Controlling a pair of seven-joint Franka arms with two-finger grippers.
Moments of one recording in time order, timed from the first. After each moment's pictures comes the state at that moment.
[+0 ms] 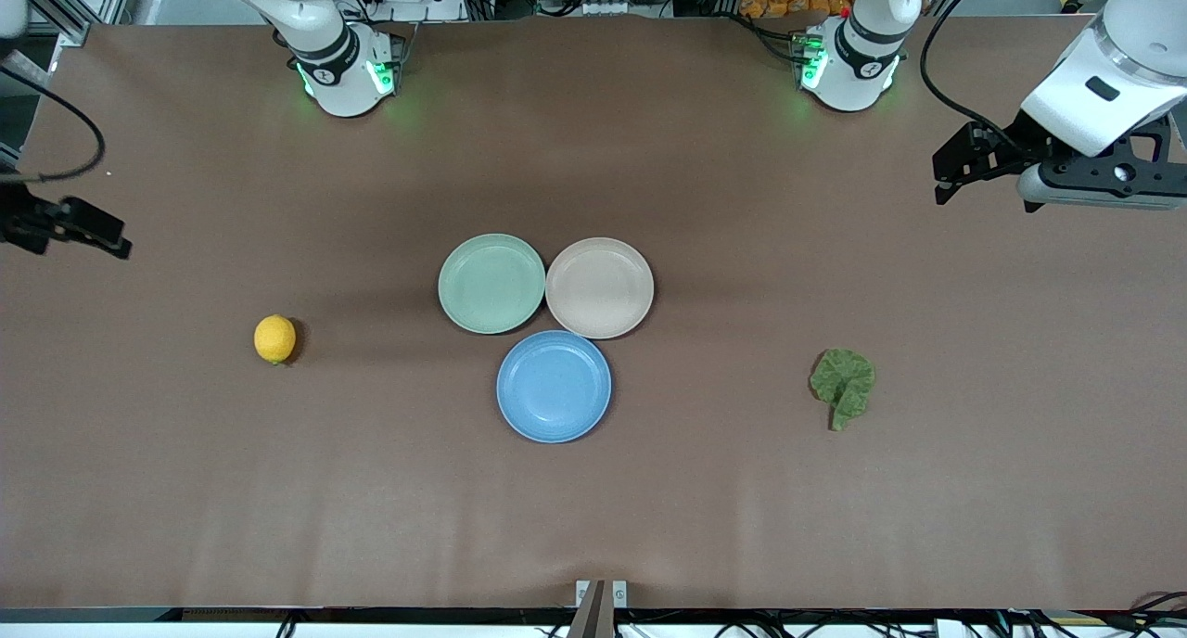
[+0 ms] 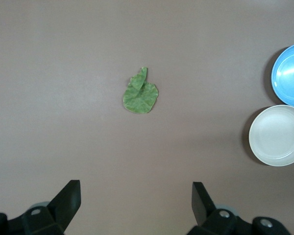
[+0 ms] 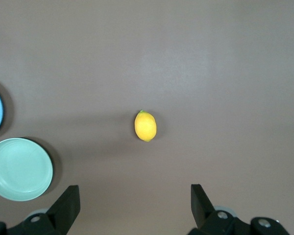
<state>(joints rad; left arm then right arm) -0.01 -0.02 -0.19 -1.56 0.00 1.59 -0.10 0.06 0.09 -0.13 -1.56 -0.02 1.63 -0.01</state>
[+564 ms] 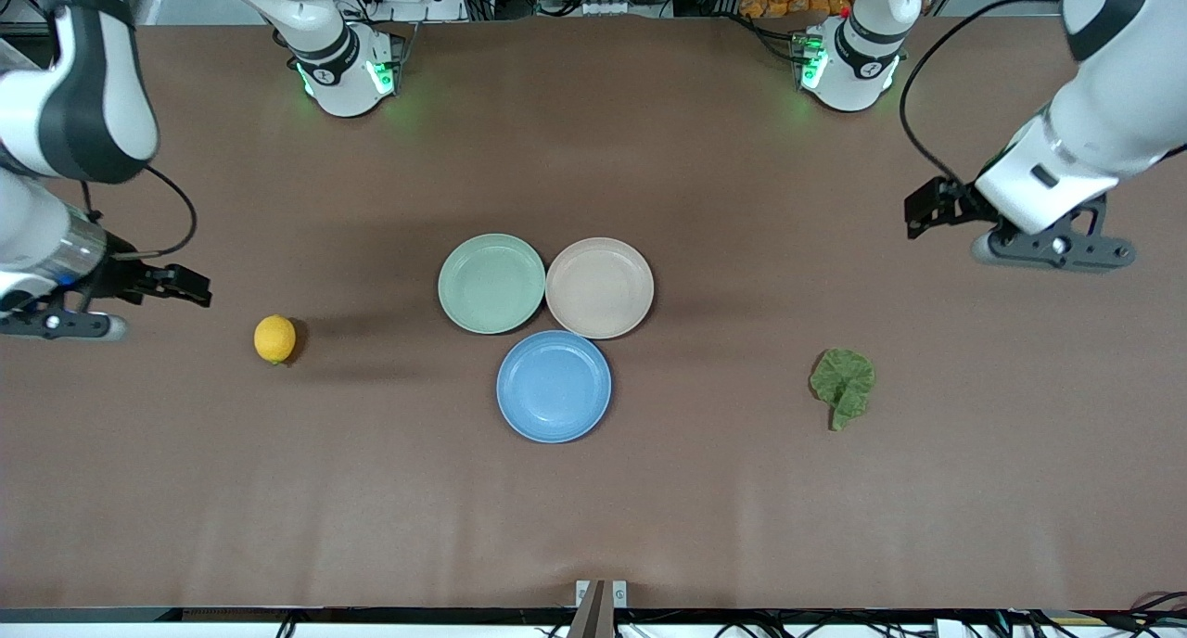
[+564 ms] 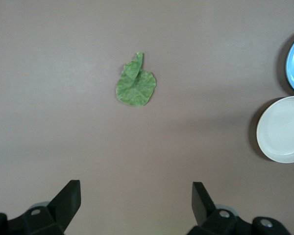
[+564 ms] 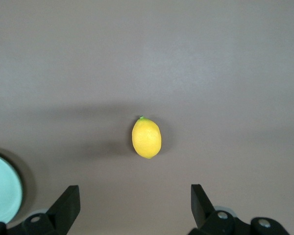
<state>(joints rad) -0.02 0.09 -0.19 -1.59 0.00 1.65 -0.10 0.06 0.13 -0.13 -1.87 -0.02 1.97 -0.04</state>
